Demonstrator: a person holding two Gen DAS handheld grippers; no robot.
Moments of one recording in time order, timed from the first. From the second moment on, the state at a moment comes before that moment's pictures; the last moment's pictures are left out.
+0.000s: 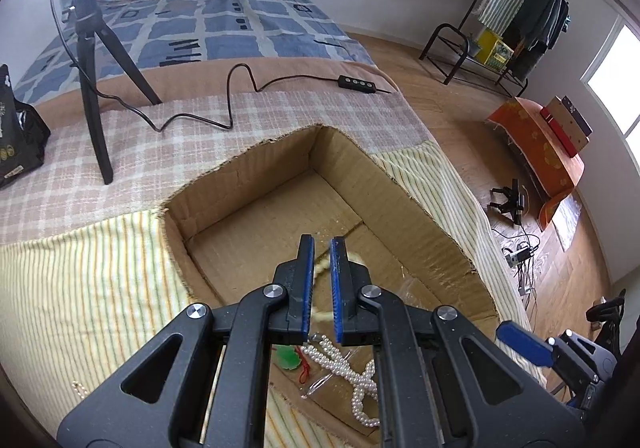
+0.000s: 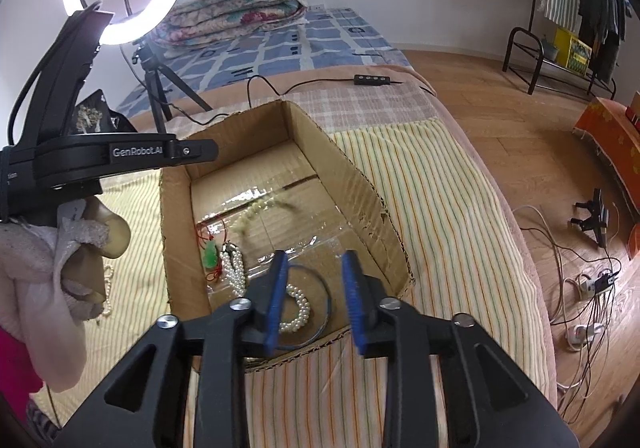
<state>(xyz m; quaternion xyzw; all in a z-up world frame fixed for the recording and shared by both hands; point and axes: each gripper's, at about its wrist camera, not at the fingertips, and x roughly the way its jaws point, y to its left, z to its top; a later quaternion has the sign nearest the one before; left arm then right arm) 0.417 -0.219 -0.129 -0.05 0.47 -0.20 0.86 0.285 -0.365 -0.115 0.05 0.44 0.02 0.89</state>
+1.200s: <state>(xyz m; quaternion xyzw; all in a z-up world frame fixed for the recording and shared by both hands) 0.270 -0.046 -0.035 0.00 0.40 -0.15 0.90 0.212 -0.277 -0.063 -0.05 0.39 0.11 0.91</state>
